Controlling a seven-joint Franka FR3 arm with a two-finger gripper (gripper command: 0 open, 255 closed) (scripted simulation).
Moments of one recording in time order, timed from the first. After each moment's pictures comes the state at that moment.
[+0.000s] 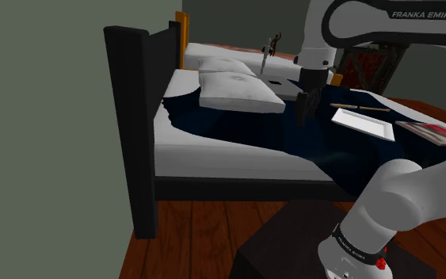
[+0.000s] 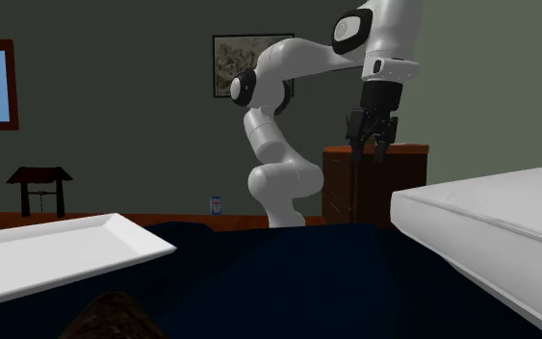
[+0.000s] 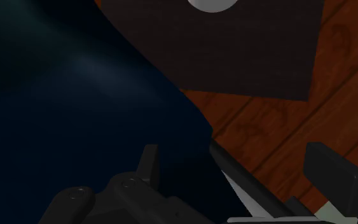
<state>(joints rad) 0.00 -0.74 0.02 -2.38 -0.03 1.48 -0.09</state>
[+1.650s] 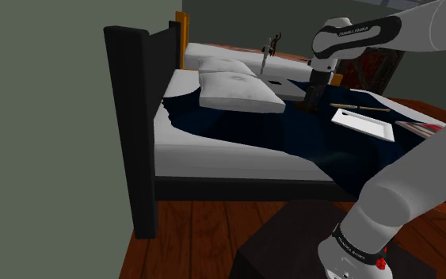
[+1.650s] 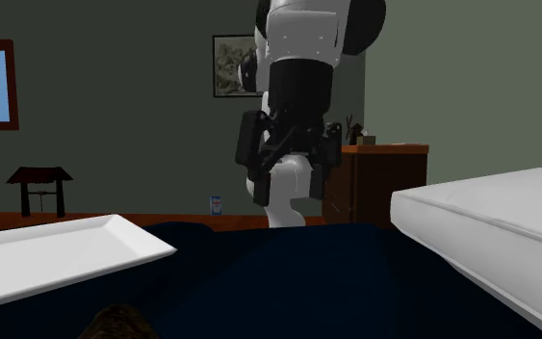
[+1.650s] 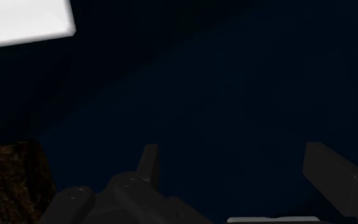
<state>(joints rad) -0.14 -0.28 -0.42 -2.11 -0.19 1.81 -0.56</state>
